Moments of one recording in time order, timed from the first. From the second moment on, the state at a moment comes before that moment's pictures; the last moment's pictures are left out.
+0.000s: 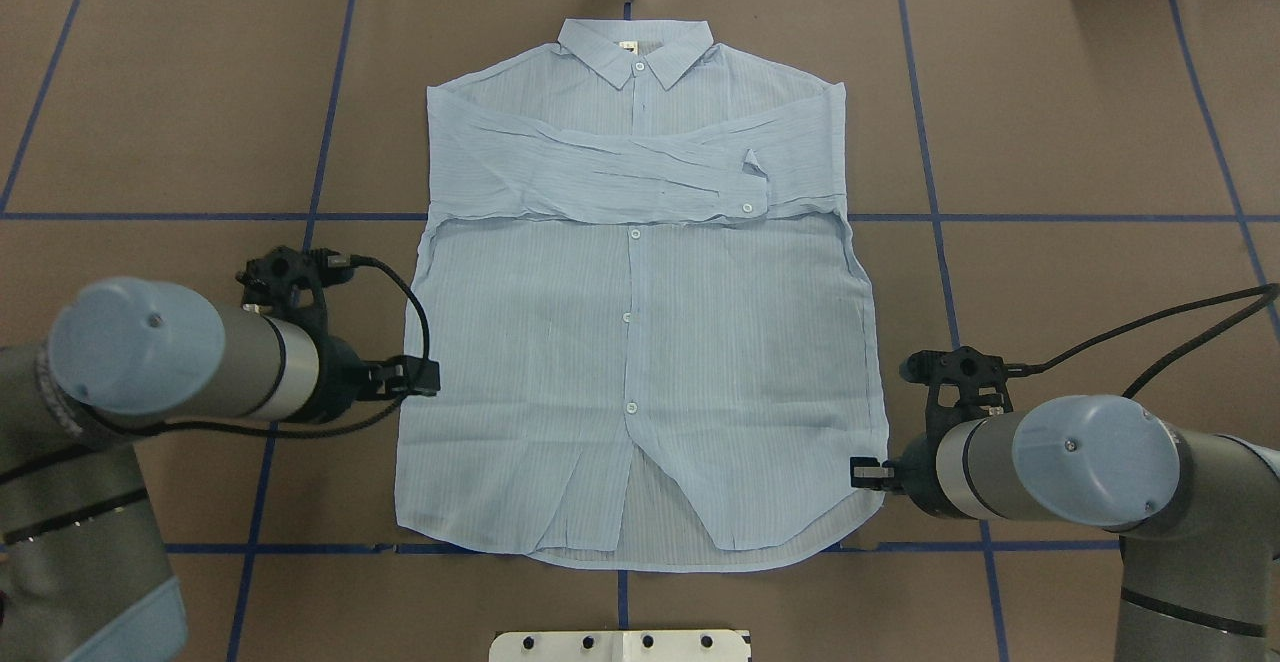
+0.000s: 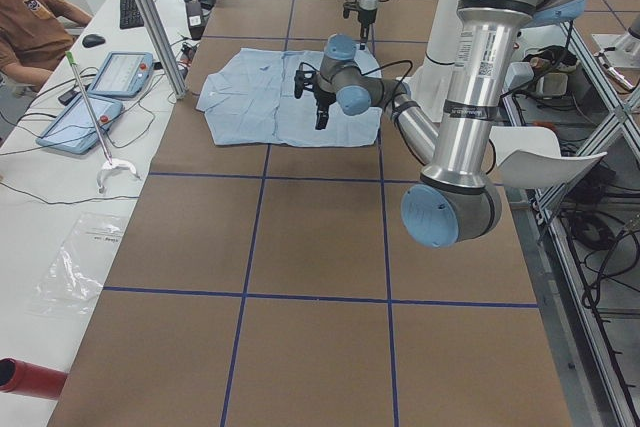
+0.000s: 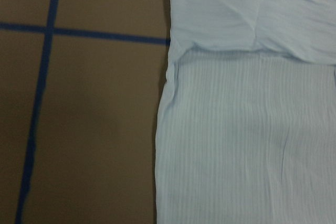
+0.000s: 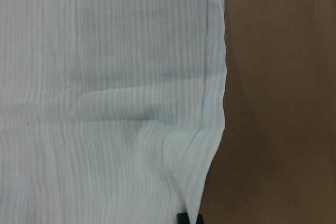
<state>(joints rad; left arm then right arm) -0.42 -1.78 -2.04 -1.85 -1.78 -1.43 0.32 -1.55 2.14 -1.28 1.74 1.43</state>
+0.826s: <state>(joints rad) -0.27 -1.79 -1.96 -1.82 -1.74 -1.55 0.34 -1.55 2.15 -1.28 1.74 1.43</state>
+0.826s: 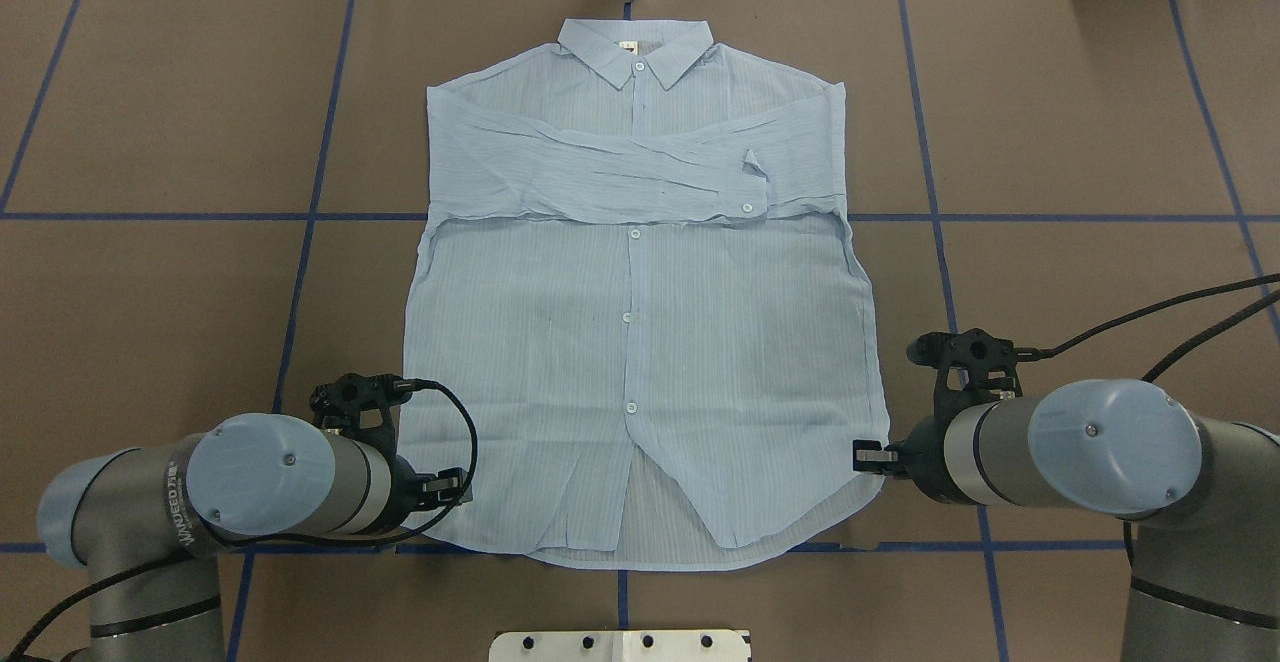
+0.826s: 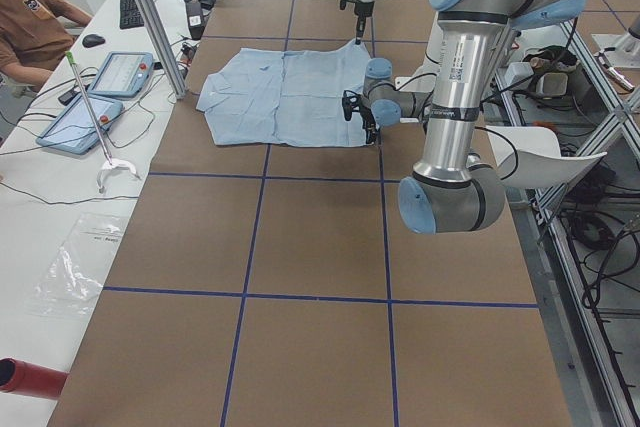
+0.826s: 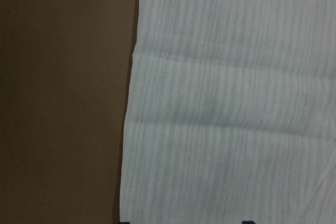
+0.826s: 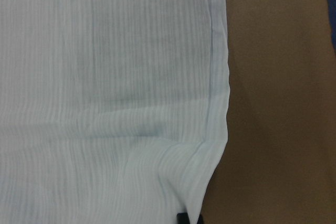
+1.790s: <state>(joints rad) -0.27 -1.79 -1.97 -1.76 -1.74 -1.55 0.35 -1.56 2.15 -1.28 1.74 1.43</state>
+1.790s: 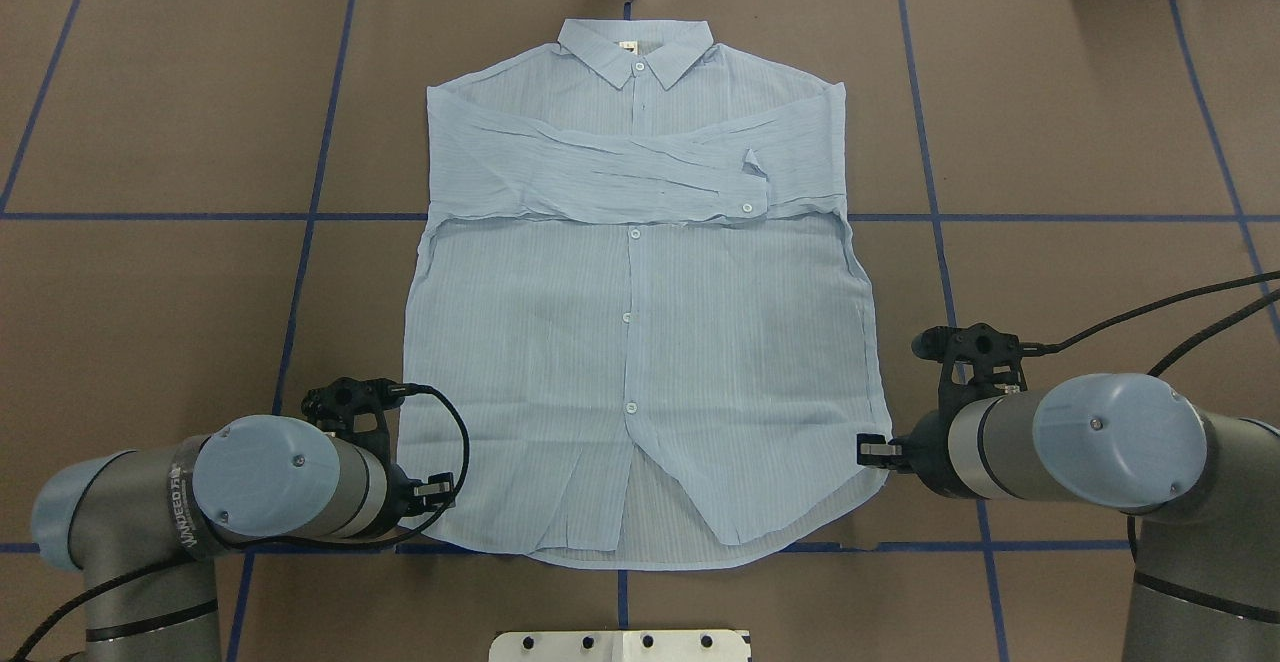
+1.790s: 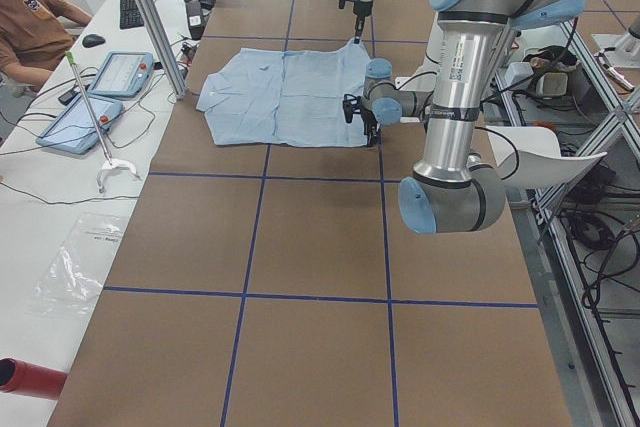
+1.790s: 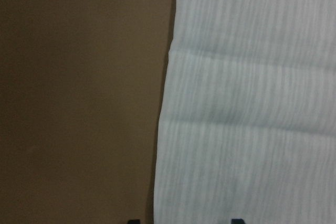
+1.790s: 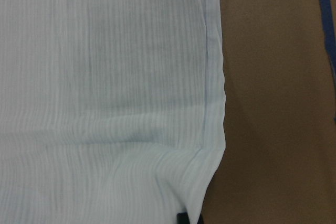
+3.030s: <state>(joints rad) -0.31 -1.79 -2.11 -1.65 -1.75 -1.52 0.41 -1.55 2.15 -1.28 1.79 1.43</state>
